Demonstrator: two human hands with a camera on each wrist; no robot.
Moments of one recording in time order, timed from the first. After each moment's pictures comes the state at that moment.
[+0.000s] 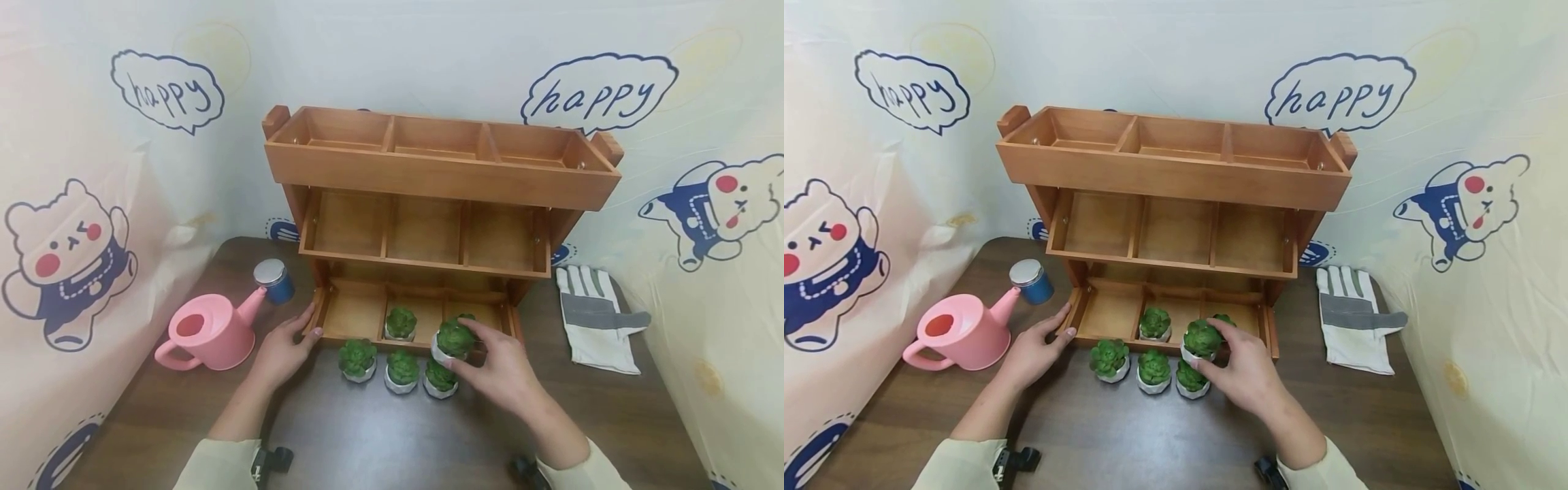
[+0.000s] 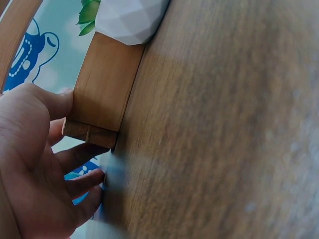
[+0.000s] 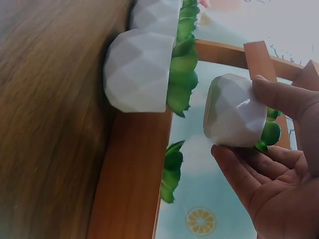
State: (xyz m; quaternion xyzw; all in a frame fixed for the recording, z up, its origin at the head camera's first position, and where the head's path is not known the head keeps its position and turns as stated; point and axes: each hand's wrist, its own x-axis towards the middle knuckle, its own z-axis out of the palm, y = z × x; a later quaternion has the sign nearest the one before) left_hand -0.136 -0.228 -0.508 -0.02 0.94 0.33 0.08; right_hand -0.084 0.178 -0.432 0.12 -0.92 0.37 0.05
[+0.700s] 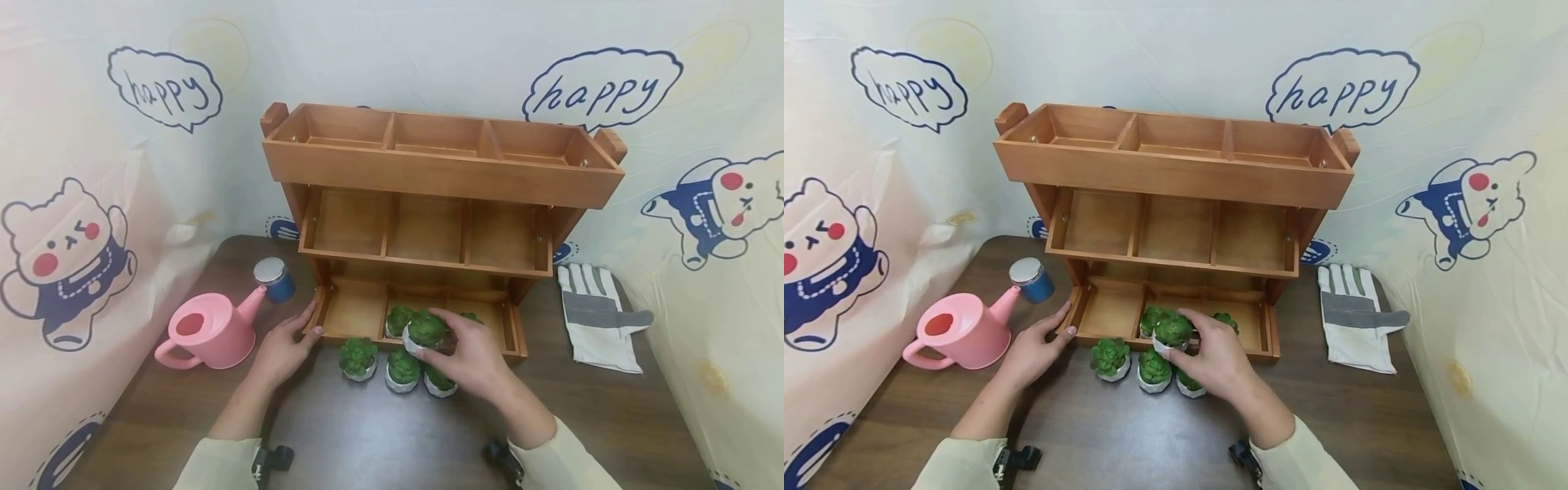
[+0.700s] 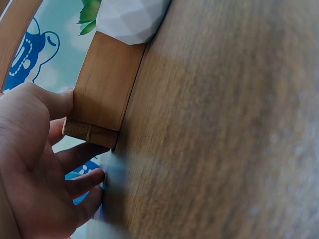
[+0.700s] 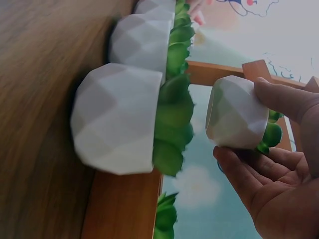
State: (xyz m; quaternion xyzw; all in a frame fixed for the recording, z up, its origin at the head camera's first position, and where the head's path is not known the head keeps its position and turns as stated) left_hand -0.137 -0.228 -0.506 -0.02 0.94 0.33 0.08; right_hand -0.101 0.138 -0.427 0.15 -0.92 0.36 0.04
